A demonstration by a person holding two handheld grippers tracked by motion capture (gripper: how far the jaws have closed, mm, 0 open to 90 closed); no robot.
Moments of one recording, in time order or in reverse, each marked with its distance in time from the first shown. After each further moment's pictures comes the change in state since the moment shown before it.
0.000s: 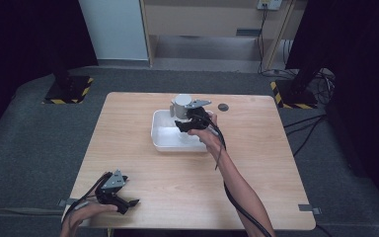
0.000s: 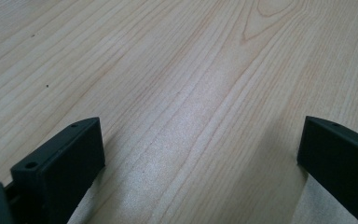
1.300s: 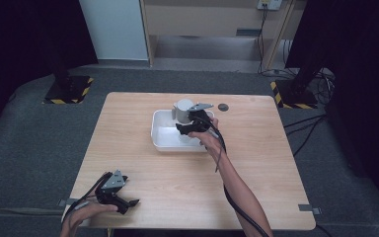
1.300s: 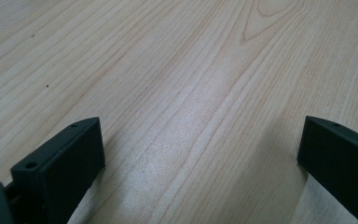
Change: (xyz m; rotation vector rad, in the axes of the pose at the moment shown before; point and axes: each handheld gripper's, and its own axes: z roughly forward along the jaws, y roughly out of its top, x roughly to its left) left arm 0.000 0.000 0.000 0.000 0.001 0.000; right arm -0.005 -0.017 0.008 0.007 0.007 0.096
